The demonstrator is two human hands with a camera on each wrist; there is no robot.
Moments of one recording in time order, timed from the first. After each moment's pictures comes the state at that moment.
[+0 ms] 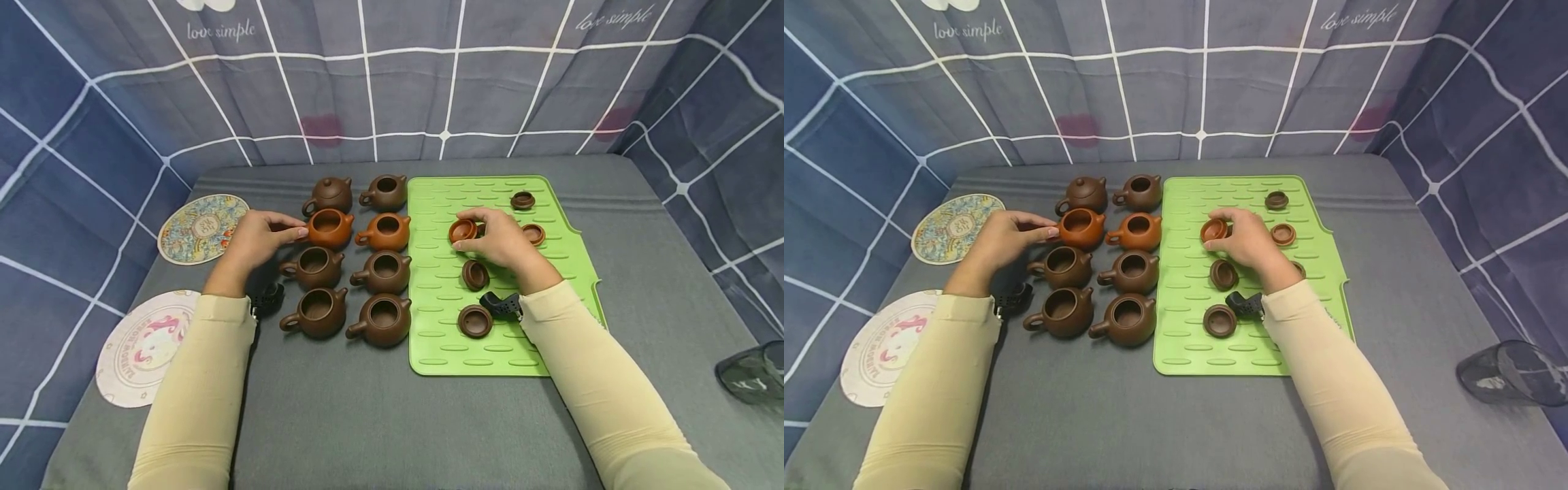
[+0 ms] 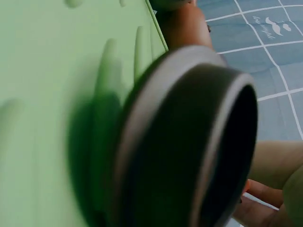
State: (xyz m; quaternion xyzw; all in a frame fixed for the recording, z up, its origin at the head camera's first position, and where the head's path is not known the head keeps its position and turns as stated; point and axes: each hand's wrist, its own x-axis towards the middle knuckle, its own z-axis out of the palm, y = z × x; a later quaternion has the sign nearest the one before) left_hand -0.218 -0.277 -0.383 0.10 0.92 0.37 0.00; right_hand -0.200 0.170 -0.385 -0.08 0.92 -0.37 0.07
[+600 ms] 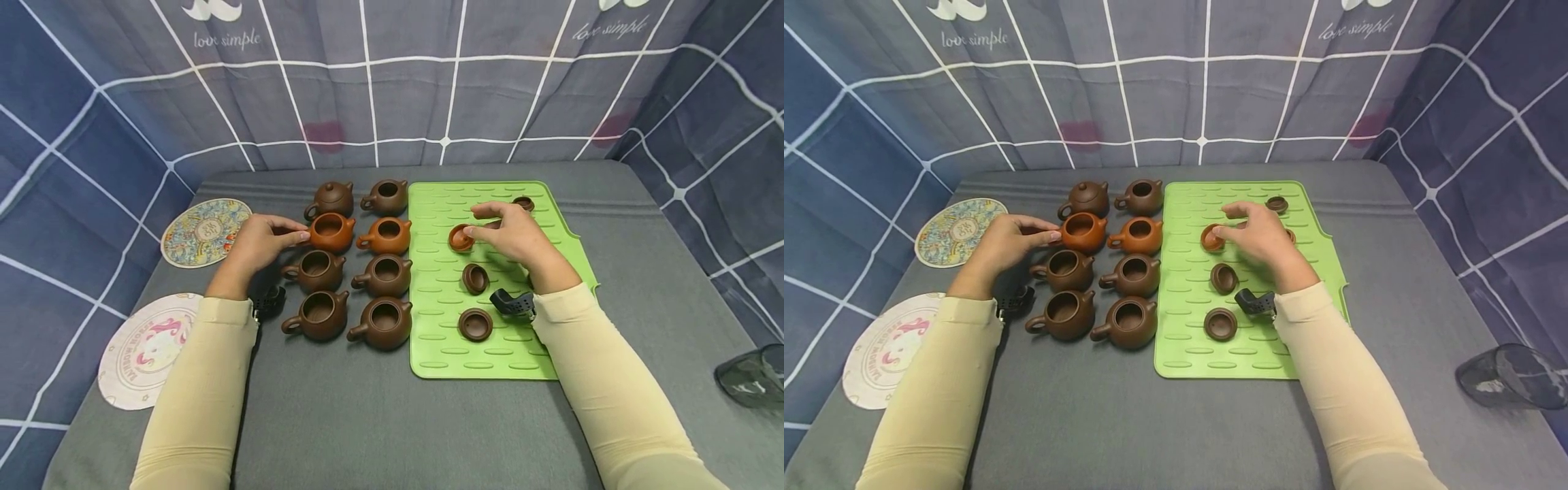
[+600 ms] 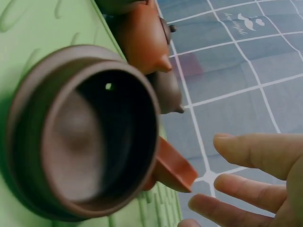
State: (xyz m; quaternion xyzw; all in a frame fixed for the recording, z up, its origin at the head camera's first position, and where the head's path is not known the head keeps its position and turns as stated) left_hand -0.217 -0.276 -0.384 0.10 0.92 0.37 0.00; right_hand -0.191 0.184 -0.362 -0.05 0.90 -0.43 0.08
